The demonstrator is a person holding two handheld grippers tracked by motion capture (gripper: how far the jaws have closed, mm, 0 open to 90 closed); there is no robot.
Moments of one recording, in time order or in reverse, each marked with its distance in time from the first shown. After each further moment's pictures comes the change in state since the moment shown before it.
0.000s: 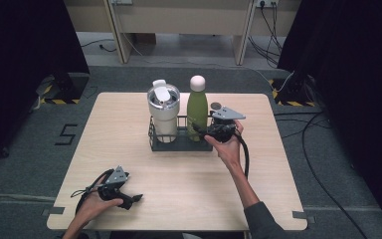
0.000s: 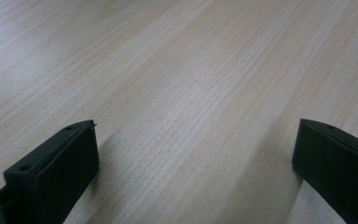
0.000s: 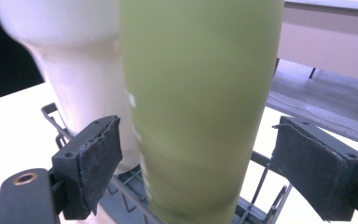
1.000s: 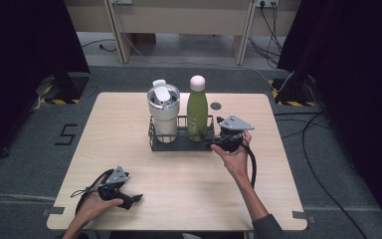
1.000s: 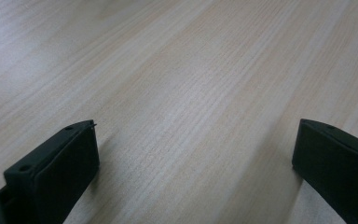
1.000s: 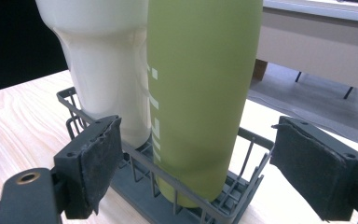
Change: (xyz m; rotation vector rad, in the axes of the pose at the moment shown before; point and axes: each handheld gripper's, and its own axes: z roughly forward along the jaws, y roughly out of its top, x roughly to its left) left arm 0.000 0.000 0.000 0.000 0.000 0.000; right arm 0.011 -0.009 -0.037 -0.009 -0.041 -0.024
